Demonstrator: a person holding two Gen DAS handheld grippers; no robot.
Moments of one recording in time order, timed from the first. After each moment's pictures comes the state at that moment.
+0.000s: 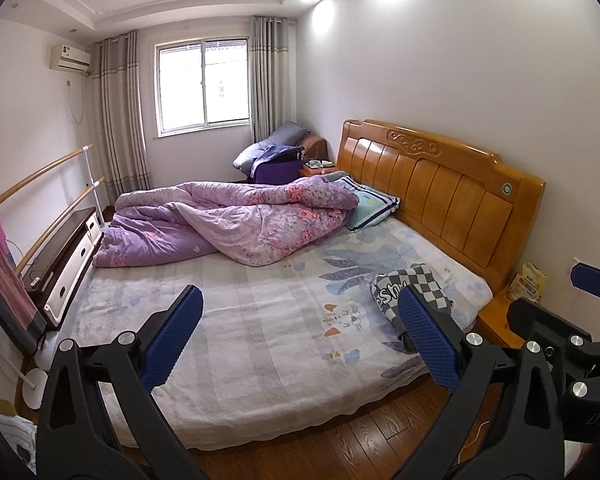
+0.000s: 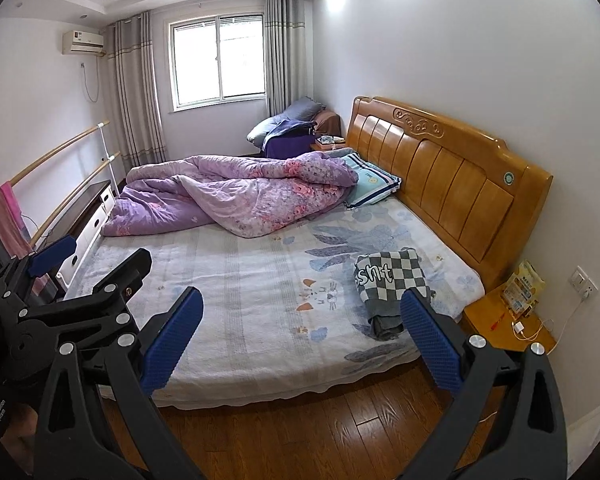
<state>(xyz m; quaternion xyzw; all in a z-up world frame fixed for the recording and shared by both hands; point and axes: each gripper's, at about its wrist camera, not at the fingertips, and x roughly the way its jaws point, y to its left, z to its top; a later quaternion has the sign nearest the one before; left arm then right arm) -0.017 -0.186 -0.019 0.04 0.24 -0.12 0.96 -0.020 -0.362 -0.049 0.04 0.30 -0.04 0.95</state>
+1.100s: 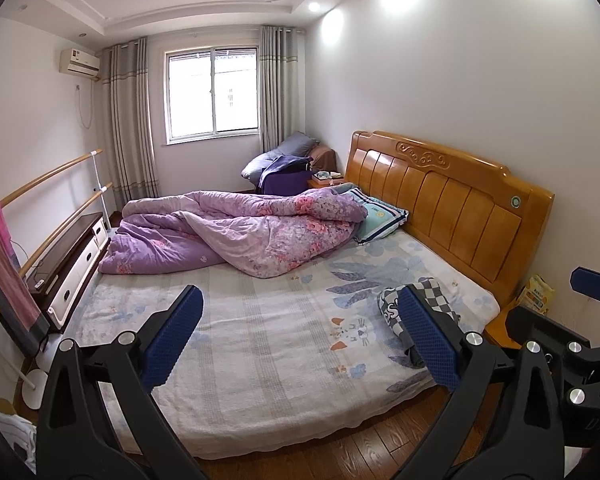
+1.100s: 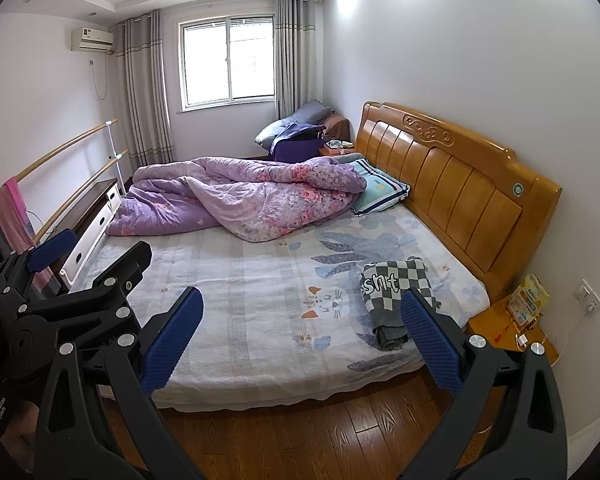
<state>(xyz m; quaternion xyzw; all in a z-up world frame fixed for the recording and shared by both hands) -0.006 -0.187 -0.013 0.04 0.23 -0.10 0.97 -0.007 -0.358 -0.046 0.03 0.29 -0.02 0.96</state>
